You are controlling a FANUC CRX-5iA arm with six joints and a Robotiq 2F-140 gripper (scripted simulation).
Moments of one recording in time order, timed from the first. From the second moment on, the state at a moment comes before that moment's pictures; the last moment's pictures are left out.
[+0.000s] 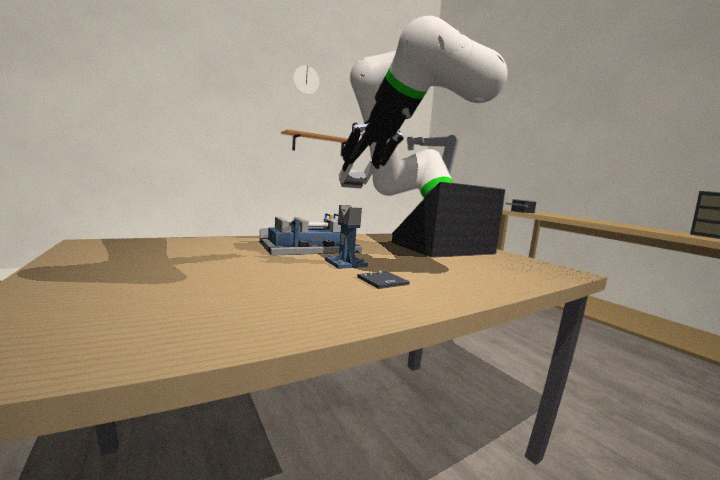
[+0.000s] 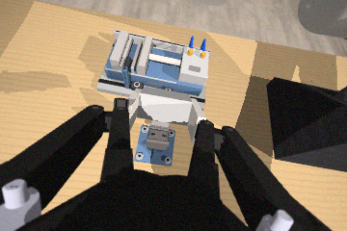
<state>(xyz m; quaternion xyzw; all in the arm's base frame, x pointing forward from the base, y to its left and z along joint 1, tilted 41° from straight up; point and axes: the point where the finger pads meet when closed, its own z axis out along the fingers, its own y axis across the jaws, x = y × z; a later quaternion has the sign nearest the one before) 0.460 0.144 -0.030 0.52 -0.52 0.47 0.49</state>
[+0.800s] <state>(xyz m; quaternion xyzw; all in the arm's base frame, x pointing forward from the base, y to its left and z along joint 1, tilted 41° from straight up) 0.460 0.143 -0.031 0.52 -0.52 0.47 0.49</state>
